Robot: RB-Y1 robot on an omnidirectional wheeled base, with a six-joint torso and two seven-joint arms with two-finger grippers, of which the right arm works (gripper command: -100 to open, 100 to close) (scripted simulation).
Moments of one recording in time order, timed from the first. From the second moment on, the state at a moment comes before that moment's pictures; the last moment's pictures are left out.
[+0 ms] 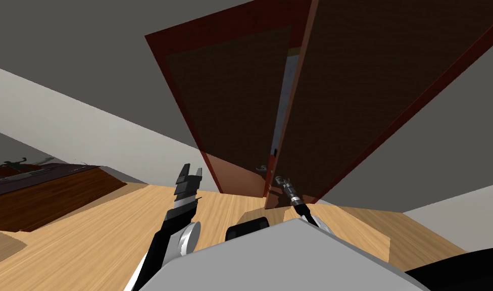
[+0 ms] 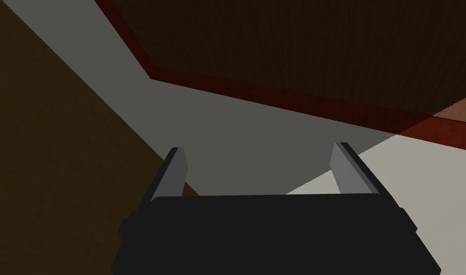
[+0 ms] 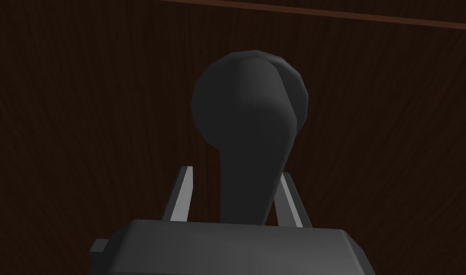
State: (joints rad) arm 0.06 -0.28 -0.28 -0.66 0.15 -0.93 -0.37
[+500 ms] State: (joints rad) arm 0.06 -0.28 -0.28 -0.66 0.15 -0.92 -0.37
